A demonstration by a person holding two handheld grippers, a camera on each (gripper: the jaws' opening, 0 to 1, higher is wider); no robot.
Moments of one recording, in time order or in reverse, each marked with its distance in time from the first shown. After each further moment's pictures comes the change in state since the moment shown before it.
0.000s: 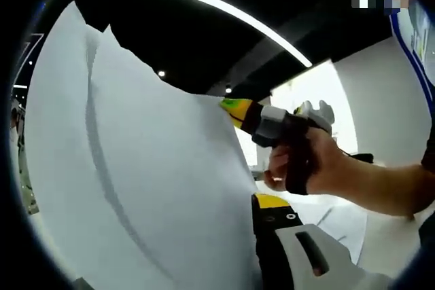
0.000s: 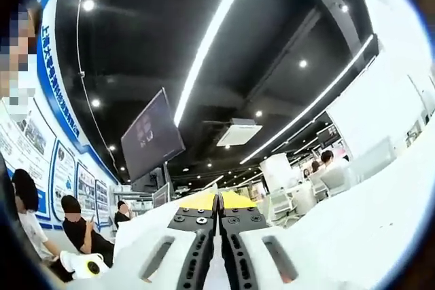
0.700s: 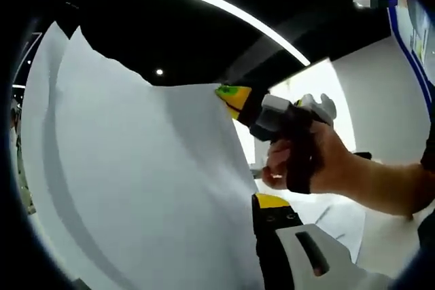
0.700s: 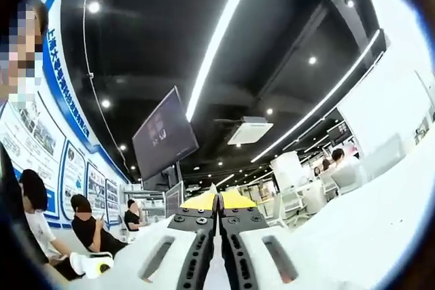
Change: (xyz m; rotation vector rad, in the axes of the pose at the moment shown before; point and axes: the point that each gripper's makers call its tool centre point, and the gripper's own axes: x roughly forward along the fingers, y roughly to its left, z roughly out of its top) left arm 0.001 -0.001 -0.003 0.001 0.012 -0.012; right arm 0.002 0.027 -0.004 0.007 0.010 0.073
